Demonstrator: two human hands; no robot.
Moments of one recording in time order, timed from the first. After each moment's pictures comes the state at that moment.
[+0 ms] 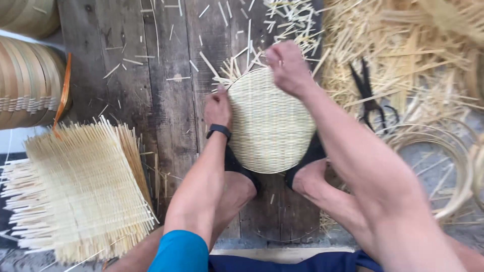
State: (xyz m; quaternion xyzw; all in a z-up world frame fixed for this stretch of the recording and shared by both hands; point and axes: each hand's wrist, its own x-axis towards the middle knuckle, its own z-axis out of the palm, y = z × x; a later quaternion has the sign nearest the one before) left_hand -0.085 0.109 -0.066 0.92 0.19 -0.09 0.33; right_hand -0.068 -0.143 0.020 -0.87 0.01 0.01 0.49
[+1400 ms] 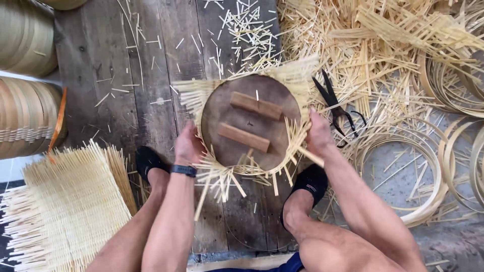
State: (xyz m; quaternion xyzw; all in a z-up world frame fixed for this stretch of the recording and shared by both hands) left_hand -0.126 0.140 0.009 0.43 0.33 -0.28 0.79; right_hand -0.263 -0.231 -0.017 -0.52 0.33 0.04 0.79
